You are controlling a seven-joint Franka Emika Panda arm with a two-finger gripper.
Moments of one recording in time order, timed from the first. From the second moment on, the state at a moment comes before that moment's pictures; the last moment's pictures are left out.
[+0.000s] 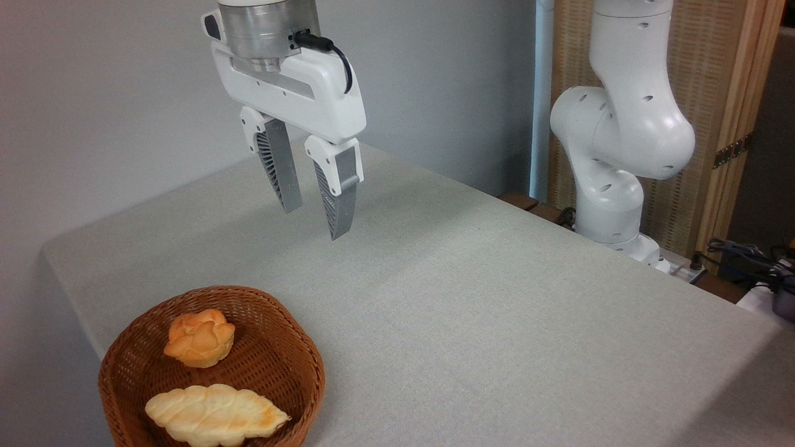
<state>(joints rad) -0.15 -0.01 0.09 -1.62 -0.06 1.61 0.64</state>
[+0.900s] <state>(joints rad) -0.15 0.00 0.11 -1.66 -0.06 1.87 0.66</state>
